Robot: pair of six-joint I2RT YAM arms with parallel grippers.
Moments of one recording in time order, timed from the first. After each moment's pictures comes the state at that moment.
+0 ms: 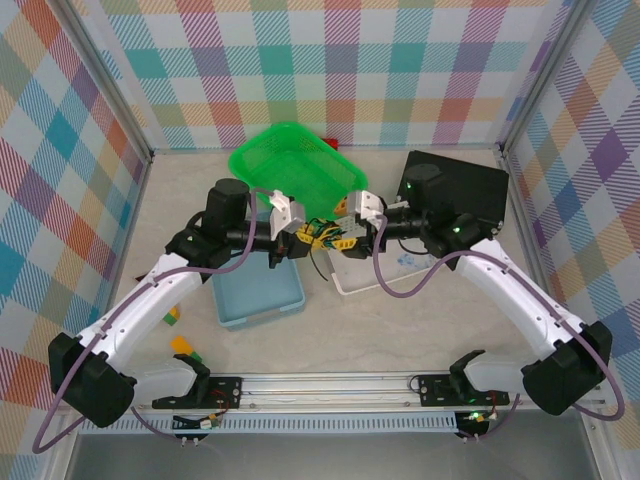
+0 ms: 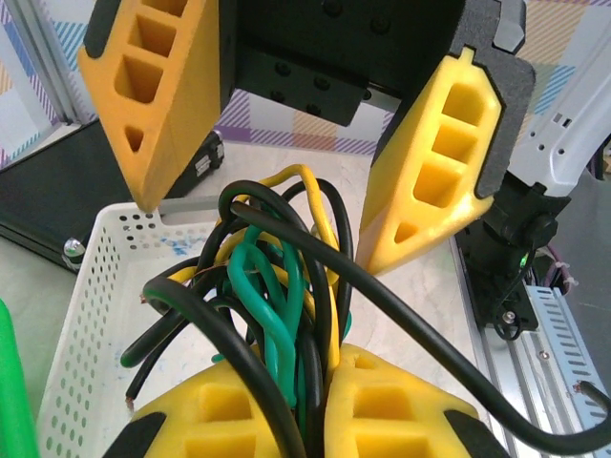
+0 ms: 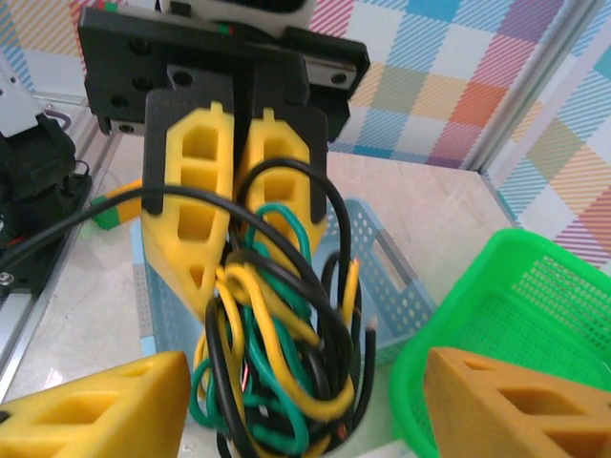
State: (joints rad) left arm -0.52 1.20 1.09 -0.35 0.87 0.36; right arm 0.56 1.25 1.19 -0.41 -0.81 -0.64
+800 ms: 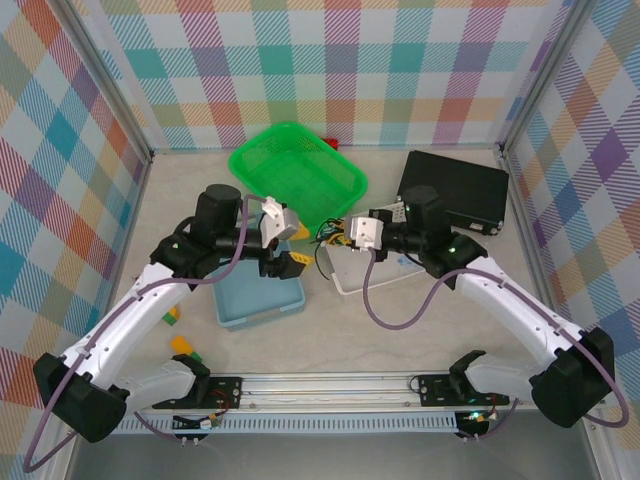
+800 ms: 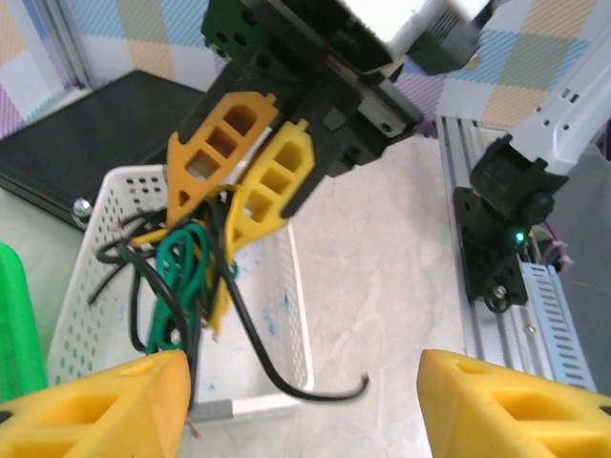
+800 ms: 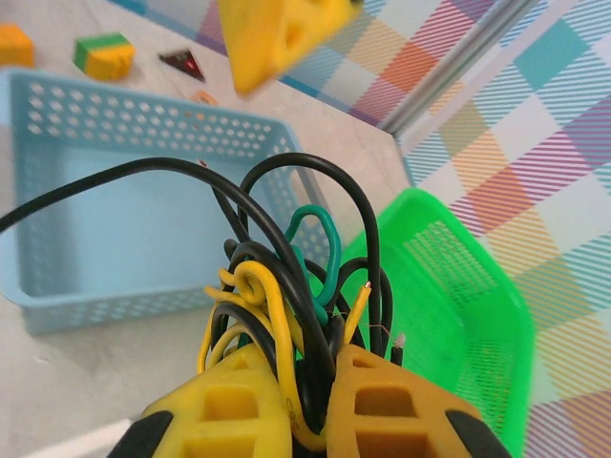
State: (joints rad) left arm -0.52 1.12 1.12 -0.55 0.80 0.39; right arm 0.58 1.17 0.97 -0.23 -0.54 -0.93
